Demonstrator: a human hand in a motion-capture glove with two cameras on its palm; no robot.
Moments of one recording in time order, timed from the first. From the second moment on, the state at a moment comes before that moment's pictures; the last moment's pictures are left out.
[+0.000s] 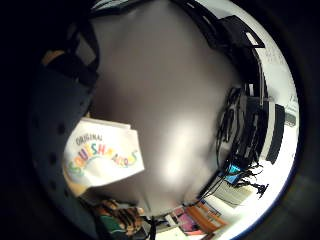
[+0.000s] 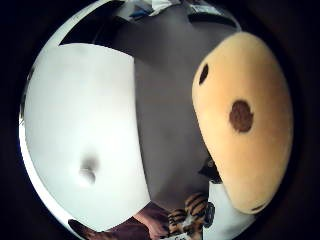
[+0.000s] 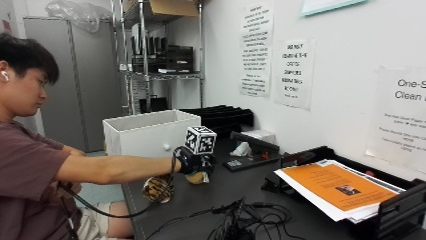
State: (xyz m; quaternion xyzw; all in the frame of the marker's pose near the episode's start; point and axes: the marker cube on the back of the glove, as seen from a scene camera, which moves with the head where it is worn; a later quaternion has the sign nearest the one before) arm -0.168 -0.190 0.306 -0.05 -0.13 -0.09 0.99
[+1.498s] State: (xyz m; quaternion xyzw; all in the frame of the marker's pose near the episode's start) arm -0.425 -0.141 0.016 -0.06 -0.08 -0.28 0.95
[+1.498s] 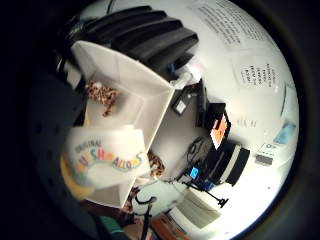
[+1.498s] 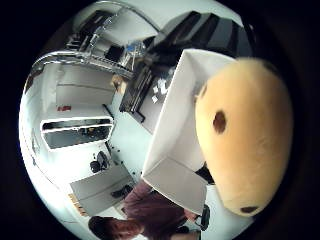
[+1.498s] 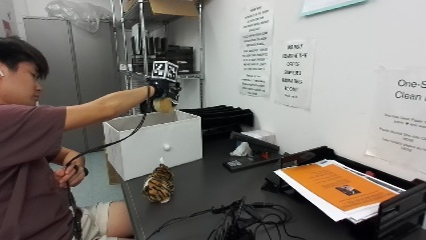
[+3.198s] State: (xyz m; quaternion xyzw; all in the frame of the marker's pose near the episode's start) arm -0.133 -0.010 0.344 0.00 -0.10 -0.07 0.99
